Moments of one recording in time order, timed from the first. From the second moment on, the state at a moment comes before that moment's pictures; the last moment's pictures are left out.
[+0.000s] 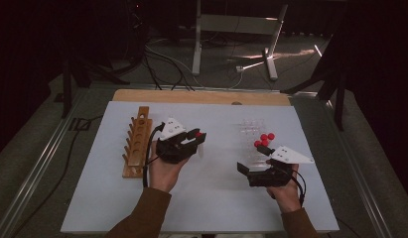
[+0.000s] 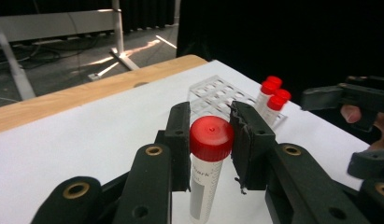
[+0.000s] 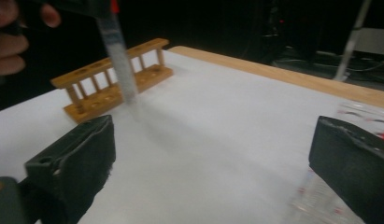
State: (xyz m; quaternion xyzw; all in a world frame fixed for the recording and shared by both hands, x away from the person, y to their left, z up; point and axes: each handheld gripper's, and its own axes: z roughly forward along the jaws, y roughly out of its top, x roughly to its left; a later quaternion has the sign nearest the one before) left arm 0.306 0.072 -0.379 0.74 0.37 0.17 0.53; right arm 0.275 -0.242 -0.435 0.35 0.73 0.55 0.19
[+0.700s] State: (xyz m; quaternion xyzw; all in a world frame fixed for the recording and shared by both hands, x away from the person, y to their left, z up) left arm 0.328 0.136 -0.355 0.71 0.41 0.24 0.52; right arm 0.279 -0.293 -0.430 0.40 0.69 0.57 0.20
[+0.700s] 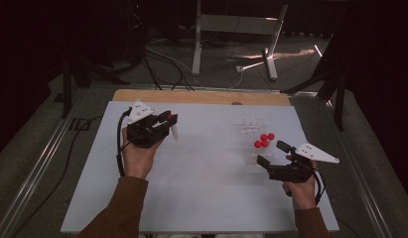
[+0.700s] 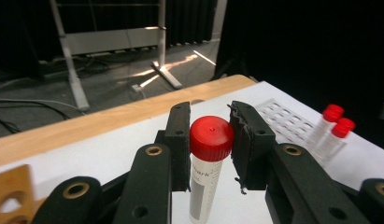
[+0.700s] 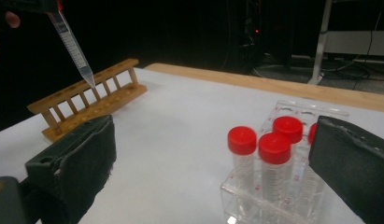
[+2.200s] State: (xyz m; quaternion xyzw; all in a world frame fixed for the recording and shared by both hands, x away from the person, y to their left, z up) left arm 0.399 0.201 -0.399 0.66 0.53 0.33 0.42; right arm 0.279 -0.302 -0.425 0.40 0.68 0.59 0.21
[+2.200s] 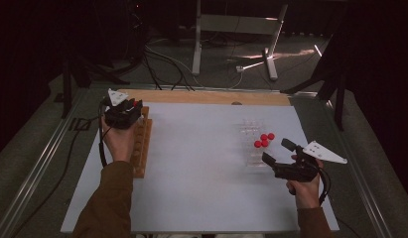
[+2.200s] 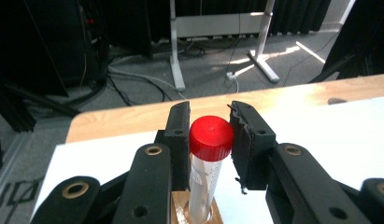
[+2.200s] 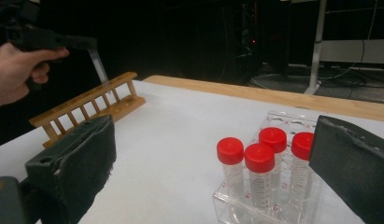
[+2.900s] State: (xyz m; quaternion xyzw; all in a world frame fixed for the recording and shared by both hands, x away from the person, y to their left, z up) left arm 0.410 0.206 -0.431 0.67 0.57 0.27 0.39; right arm 0.279 -0.300 -0.427 0.40 0.68 0.59 0.20
